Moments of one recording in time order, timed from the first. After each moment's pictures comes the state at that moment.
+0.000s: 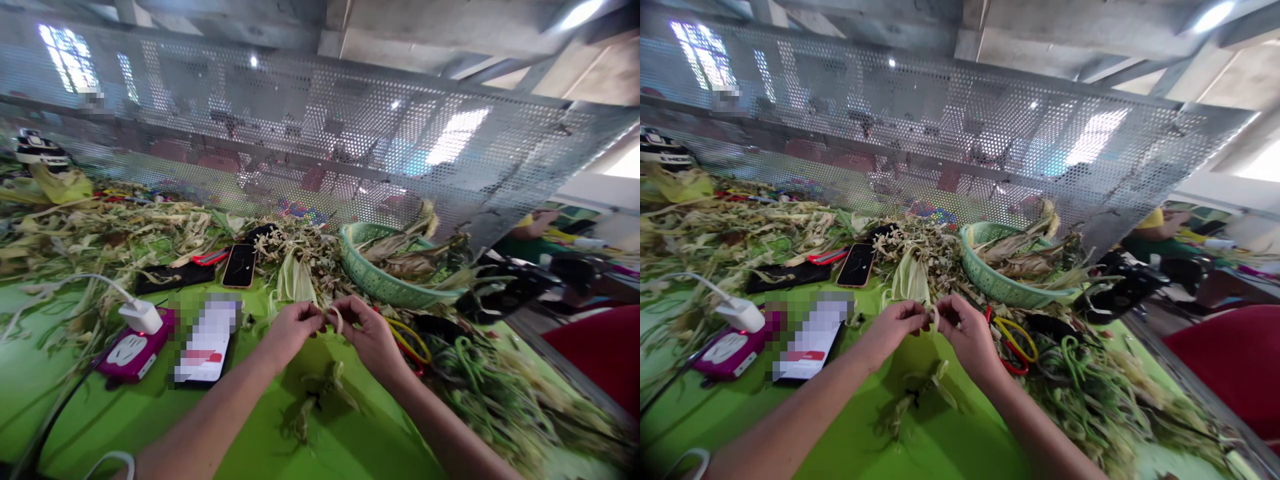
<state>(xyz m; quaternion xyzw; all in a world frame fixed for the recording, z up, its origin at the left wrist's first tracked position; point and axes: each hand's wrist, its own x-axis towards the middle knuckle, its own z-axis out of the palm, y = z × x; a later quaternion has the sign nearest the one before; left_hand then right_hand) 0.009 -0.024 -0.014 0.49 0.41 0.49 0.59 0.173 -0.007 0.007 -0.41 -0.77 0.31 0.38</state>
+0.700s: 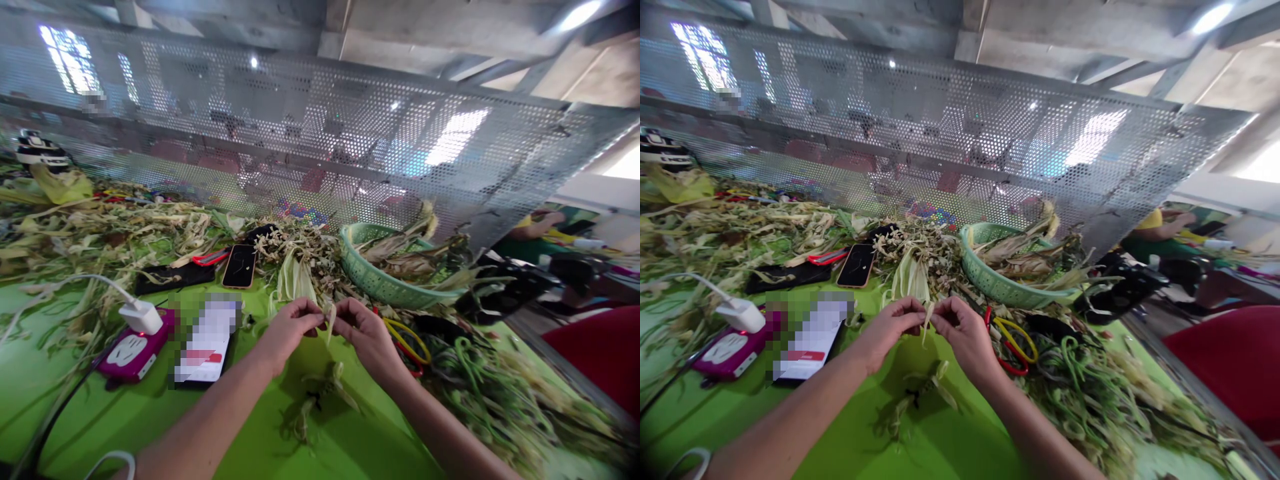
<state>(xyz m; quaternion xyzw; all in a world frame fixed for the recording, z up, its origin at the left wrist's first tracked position) 0.008 -0.027 -0.008 0.43 0.38 0.52 0.63 0.168 -0.010 0.008 -0.42 -0.71 0.39 0.40</state>
